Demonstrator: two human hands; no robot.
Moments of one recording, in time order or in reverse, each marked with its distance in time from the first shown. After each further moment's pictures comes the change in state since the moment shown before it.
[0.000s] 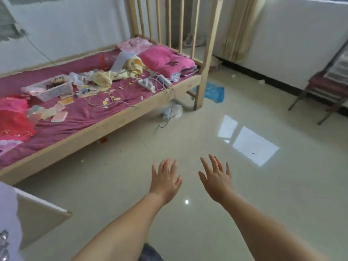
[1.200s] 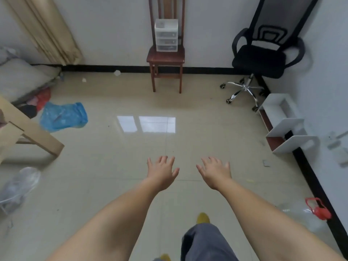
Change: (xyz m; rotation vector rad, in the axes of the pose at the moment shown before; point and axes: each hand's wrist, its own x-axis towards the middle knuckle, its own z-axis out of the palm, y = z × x) left_hand 0.365 0.611 0.062 0.269 -0.350 0.721; right_hand 0.058 0.615 -0.088 0.229 -0.129 0.853
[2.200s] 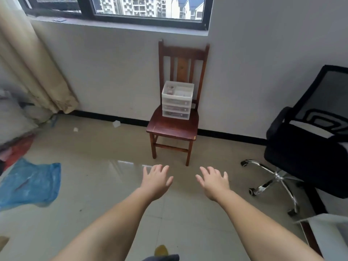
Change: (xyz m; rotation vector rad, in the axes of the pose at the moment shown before) left_hand 0.660 -0.084 -0.338 -0.090 0.151 -0.108; right_hand 0.674 -0.006 -0.373 -0.033 0.030 -0.127
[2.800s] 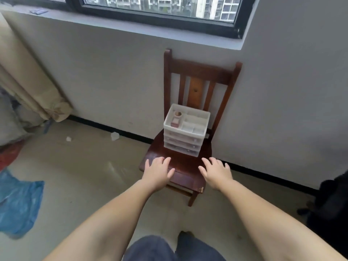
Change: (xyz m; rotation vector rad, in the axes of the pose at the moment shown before) left_hand 0.395 -0.033 -0.113 -0.098 0.031 -0.111; right_hand 0.415 0.013 -0.174 -0.055 0.011 -0.153
